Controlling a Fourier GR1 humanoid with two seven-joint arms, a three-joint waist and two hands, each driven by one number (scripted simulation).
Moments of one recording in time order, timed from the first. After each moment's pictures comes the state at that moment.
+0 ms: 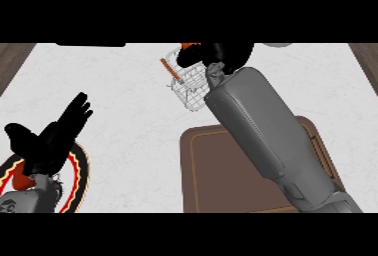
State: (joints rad) left arm -0.10 0.26 0.05 -1.54 0.15 -0.07 0.21; right arm -1.10 -0.01 0.22 -1.09 1.06 -0.15 1.06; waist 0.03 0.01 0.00
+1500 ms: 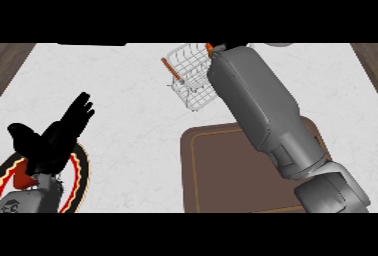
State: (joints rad) left arm -0.10 0.23 0.06 -1.55 0.12 -0.08 0.22; right arm -1.29 -0.01 0.07 -0.58 1.03 -0.78 0.89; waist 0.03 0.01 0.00
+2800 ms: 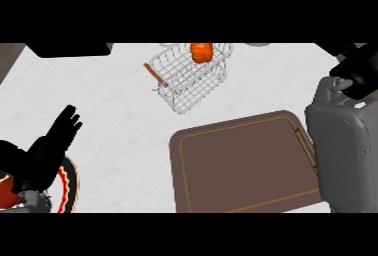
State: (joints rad) left arm 0.00 0.23 0.10 -1.59 0.13 -0.07 0.21; right arm -0.76 -0.14 -0.09 -1.57 1.08 -0.86 0.99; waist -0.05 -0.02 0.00
